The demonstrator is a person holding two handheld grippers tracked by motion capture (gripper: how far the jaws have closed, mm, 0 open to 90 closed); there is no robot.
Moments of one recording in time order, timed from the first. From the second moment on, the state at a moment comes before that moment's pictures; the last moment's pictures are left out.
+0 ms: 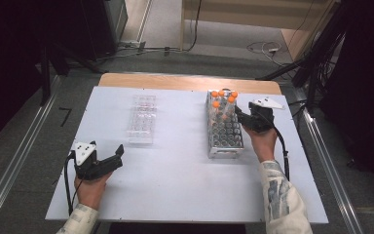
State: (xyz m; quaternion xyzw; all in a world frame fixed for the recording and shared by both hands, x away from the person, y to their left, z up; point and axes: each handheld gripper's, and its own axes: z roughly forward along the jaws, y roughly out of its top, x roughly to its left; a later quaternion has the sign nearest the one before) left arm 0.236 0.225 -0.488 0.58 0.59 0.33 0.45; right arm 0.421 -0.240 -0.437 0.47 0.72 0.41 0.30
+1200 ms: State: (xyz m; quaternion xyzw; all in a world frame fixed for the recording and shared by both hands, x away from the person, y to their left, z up) left arm 0.237 0.224 -0.491 0.59 0.60 0.33 0.44; right arm 0.465 -0.229 -0.452 0.44 0.74 0.43 0.26
